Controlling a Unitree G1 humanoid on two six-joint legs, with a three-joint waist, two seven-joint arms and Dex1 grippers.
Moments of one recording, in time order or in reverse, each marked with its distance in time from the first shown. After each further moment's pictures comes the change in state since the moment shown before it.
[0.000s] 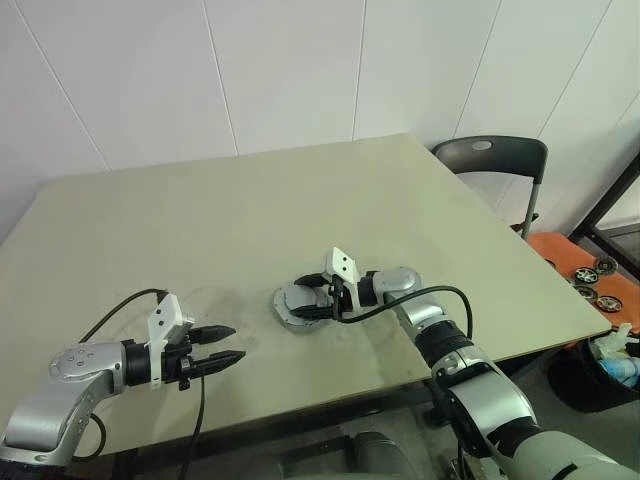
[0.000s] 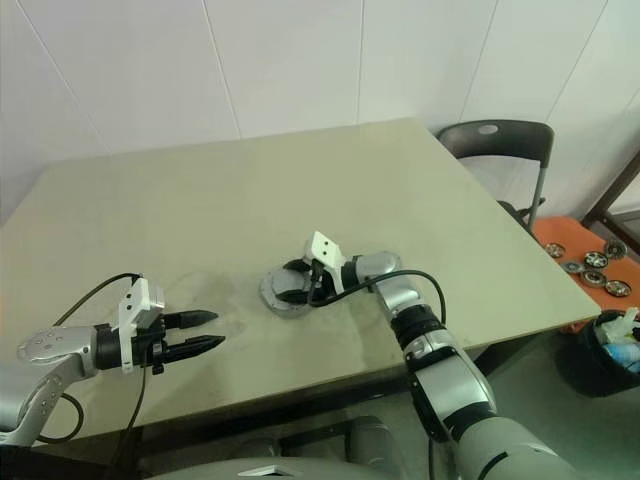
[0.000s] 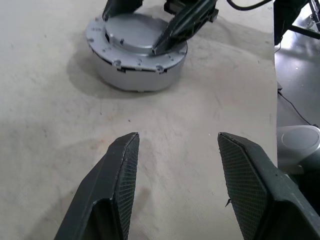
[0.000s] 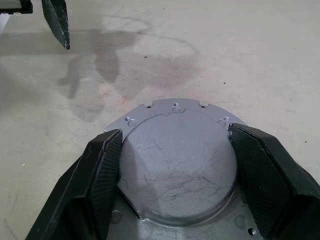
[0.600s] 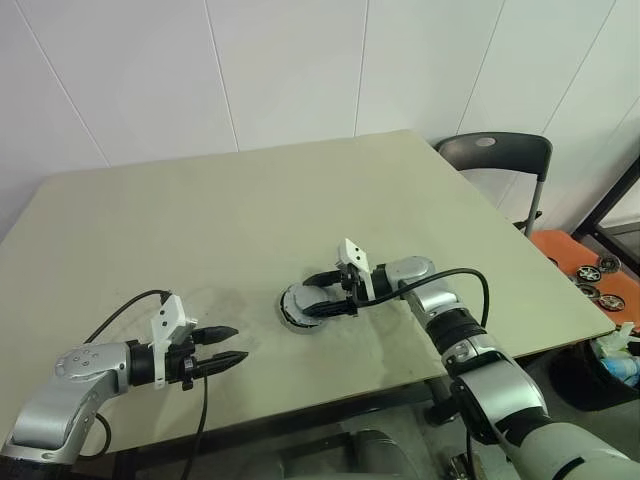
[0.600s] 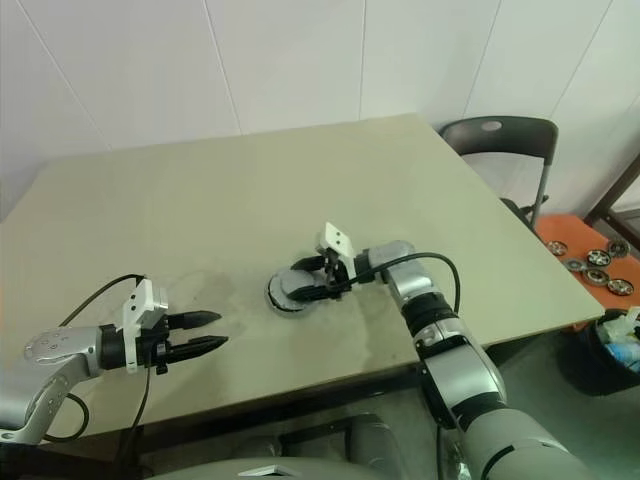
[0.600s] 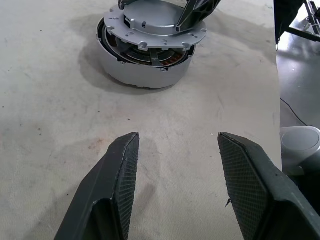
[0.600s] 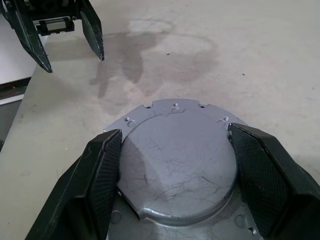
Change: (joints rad) left arm -0.006 -0.017 -0.017 0.020 0.011 -0.019 -0.007; right arm -0.048 -0.045 -0.022 -0.003 0.057 0.106 0.156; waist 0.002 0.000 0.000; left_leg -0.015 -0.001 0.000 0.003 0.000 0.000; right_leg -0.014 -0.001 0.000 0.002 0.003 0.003
